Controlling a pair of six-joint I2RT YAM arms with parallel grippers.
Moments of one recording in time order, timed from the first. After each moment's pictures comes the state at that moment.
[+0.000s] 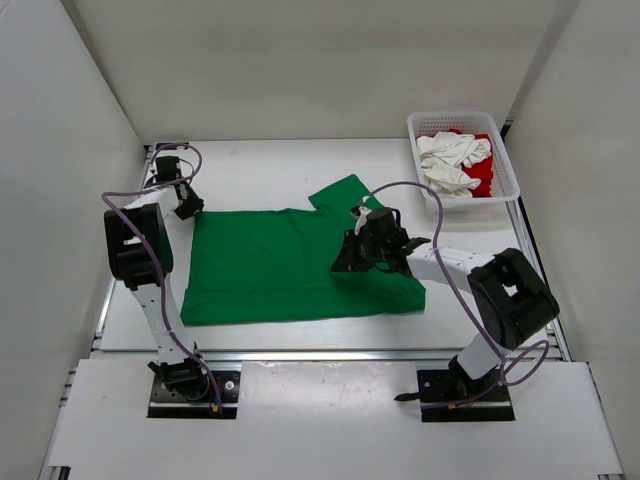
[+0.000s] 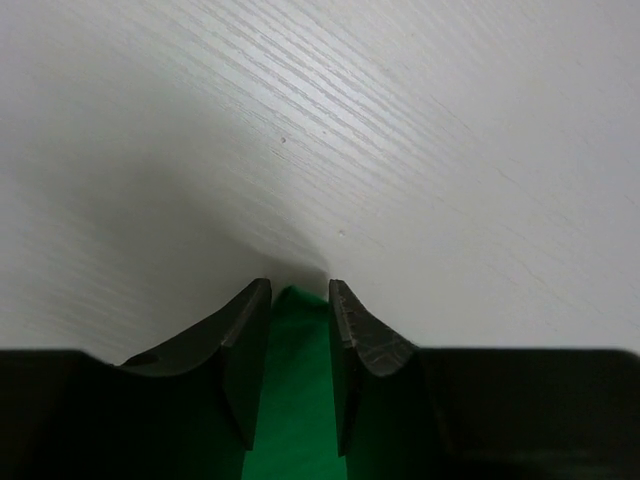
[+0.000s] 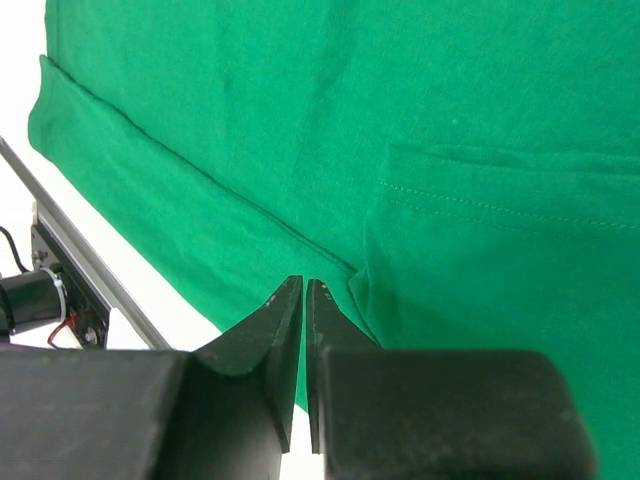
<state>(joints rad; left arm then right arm) 0.17 2.09 1.44 -0.29 -0.05 -0.46 0.57 1.61 0.82 0.07 -0.43 0.55</state>
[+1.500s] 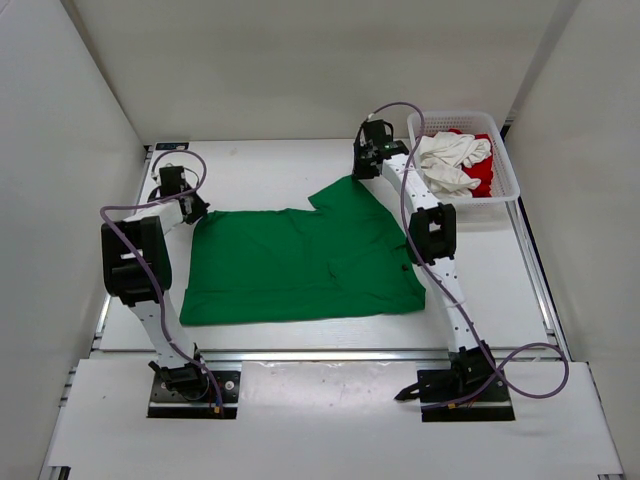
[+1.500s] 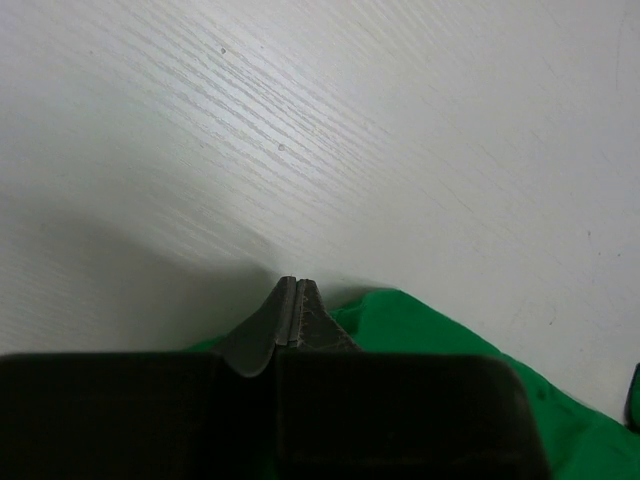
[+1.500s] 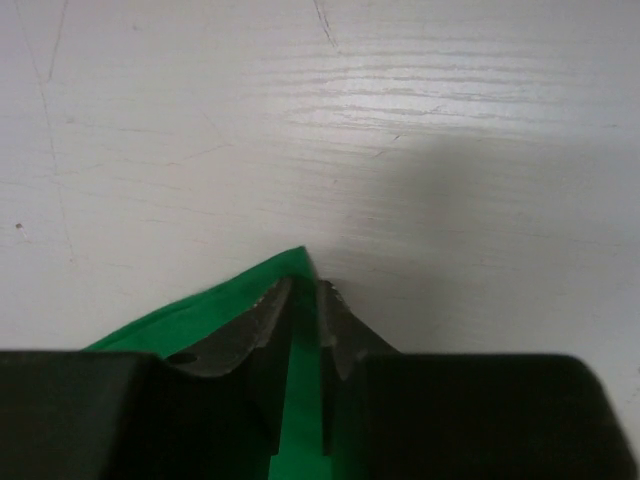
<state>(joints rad) 0.13 1.91 1.21 -0.11 -0.02 -0.56 0.30 2.81 2.72 -0.76 -0.09 0.32</state>
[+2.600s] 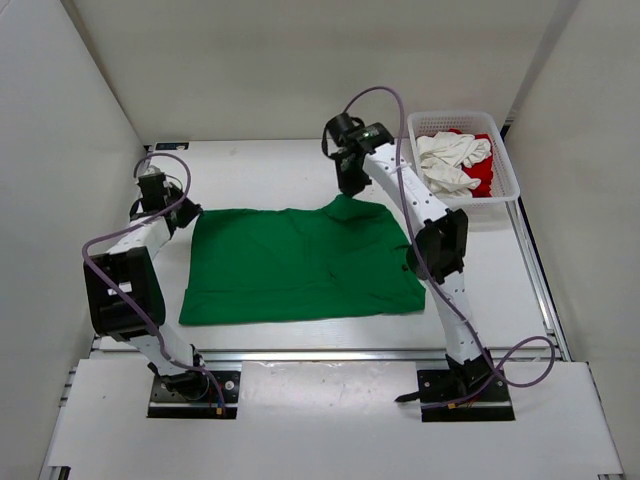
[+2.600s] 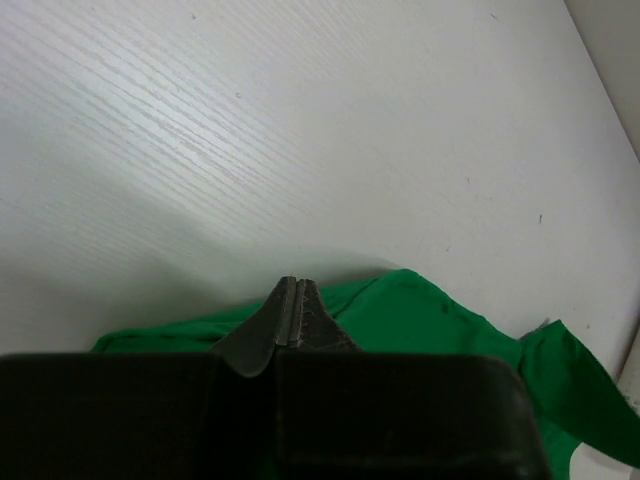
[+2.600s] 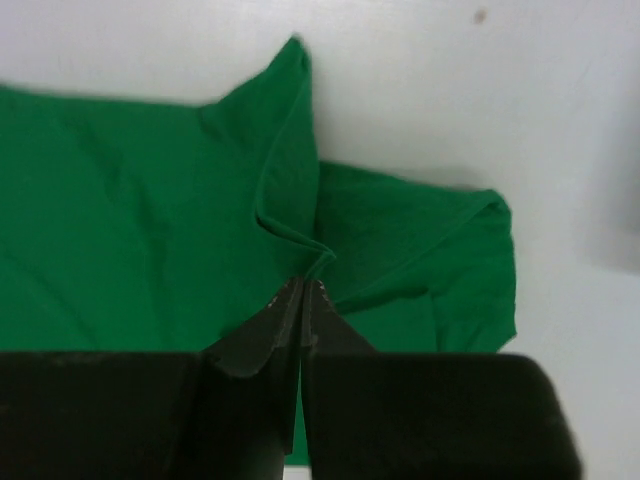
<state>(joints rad) 0.19 1.65 1.02 -0.06 0.14 -0.64 0.50 2.39 2.57 -1.29 0.16 0.34</state>
